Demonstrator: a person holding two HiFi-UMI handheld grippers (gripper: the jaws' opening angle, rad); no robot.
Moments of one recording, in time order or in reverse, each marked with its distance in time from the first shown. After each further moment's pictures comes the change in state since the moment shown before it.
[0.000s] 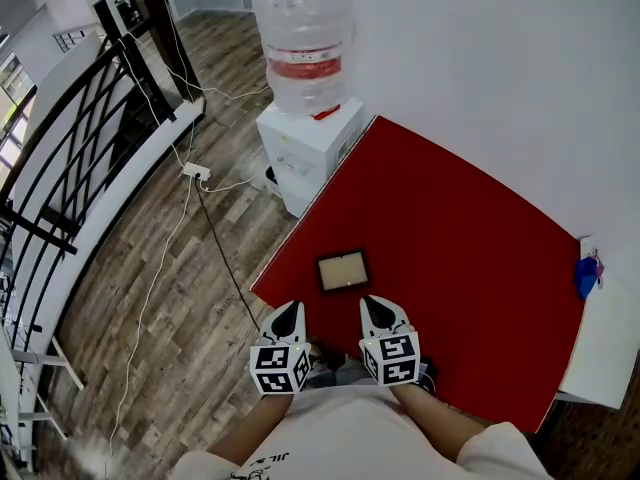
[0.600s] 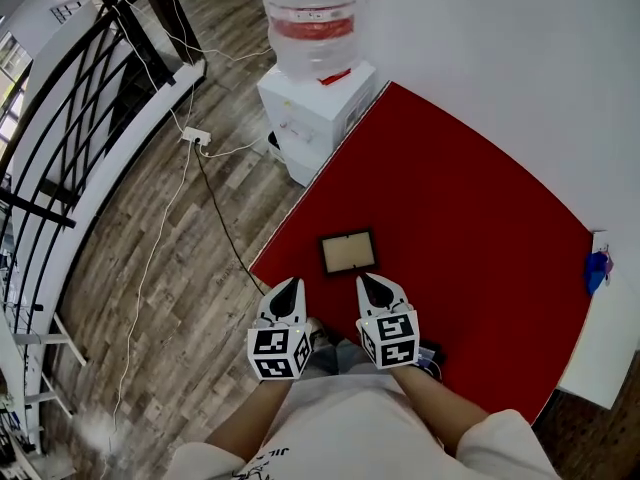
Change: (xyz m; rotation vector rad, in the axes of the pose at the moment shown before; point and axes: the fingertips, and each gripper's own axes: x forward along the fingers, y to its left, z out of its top) left arm 0.030 0.019 0.000 -0.010 0.018 0.036; right arm 0.049 -0.002 -0.009 -0.002 0.074 0.052
